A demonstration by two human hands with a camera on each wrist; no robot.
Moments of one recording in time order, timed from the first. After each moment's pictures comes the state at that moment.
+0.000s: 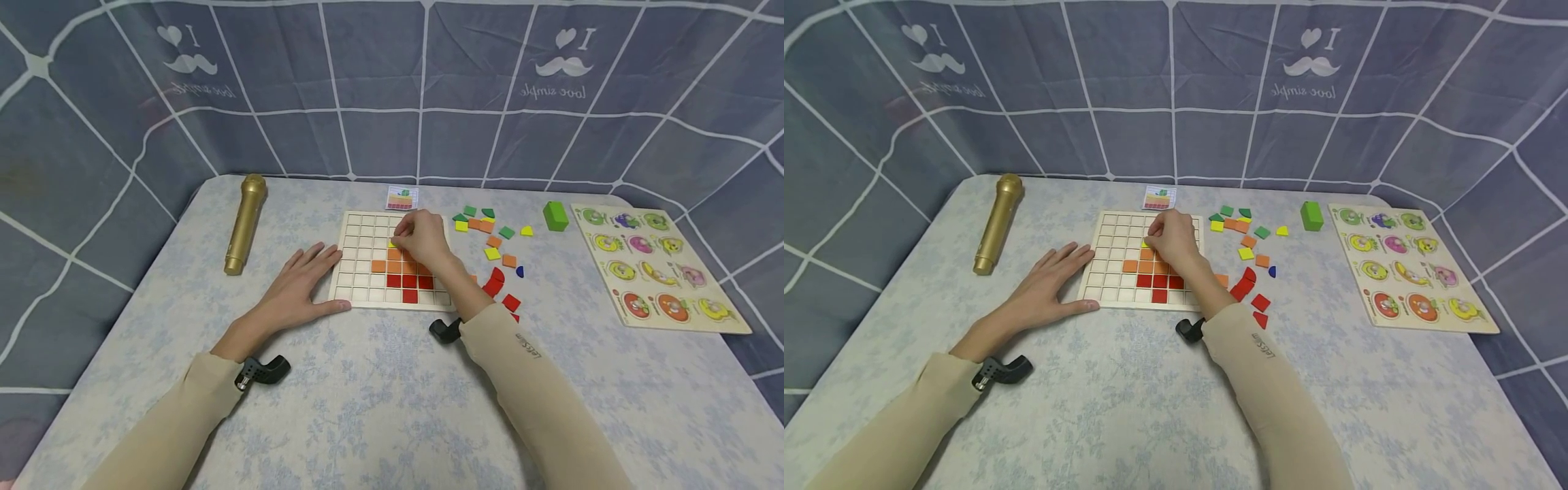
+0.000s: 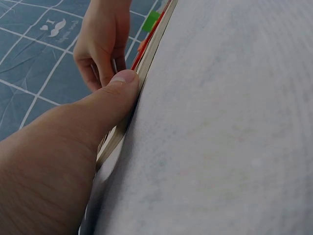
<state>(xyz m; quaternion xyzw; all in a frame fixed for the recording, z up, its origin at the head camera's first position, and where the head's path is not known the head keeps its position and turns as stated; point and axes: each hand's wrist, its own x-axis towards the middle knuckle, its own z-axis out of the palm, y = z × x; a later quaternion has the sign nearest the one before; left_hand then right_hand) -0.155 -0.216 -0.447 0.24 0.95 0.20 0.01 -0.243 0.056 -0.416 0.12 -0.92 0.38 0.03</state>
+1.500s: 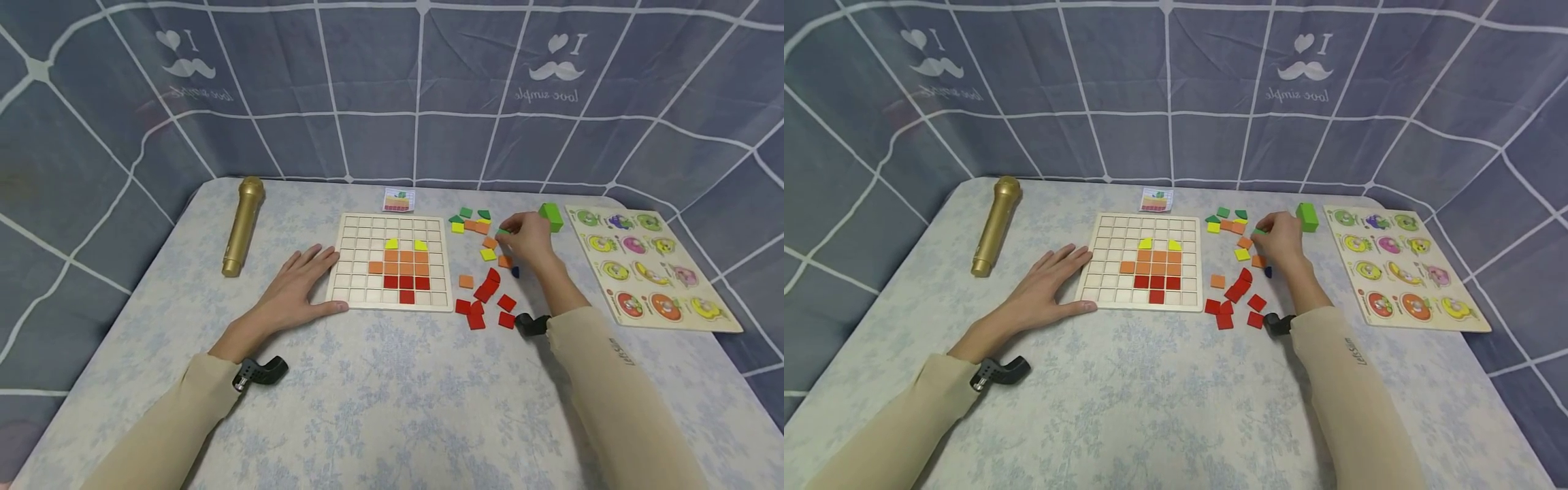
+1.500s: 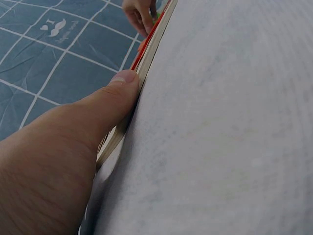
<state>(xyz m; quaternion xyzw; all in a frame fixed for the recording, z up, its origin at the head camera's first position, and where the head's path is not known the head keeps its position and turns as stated) -0.153 -0.215 -0.446 0.24 0.95 0.20 0.00 -0.244 0.236 -0.416 -0.03 -0.95 0.30 0.04</state>
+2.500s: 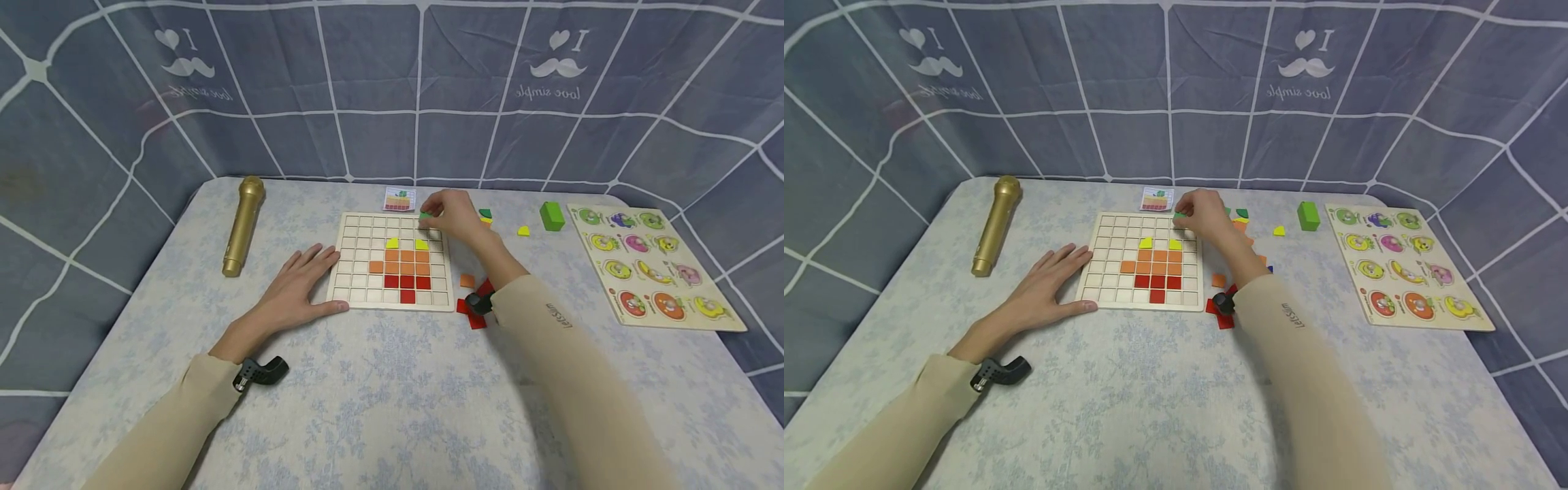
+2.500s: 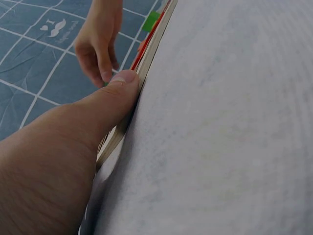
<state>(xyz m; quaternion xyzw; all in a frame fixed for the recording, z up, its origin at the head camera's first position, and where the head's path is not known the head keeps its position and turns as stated) -0.152 -0.213 -0.446 0.24 0.95 0.20 0.00 -0.281 0.123 -0.395 0.18 -0.94 0.29 0.01</state>
